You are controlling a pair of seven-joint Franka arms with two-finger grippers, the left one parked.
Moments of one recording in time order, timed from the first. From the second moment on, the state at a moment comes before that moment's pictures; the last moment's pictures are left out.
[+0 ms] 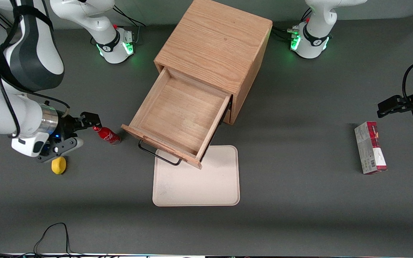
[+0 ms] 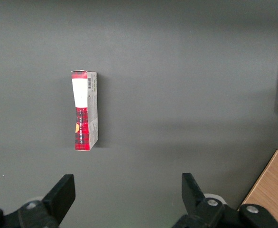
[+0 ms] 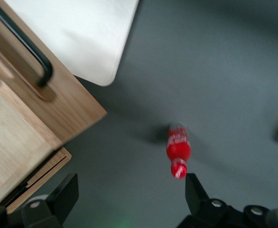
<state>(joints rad) 0.22 0.26 -0.10 -1.51 0.15 1.57 -0.22</state>
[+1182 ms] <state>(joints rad) 0.21 0.01 -0.16 -1.73 0.04 1.64 -0.09</state>
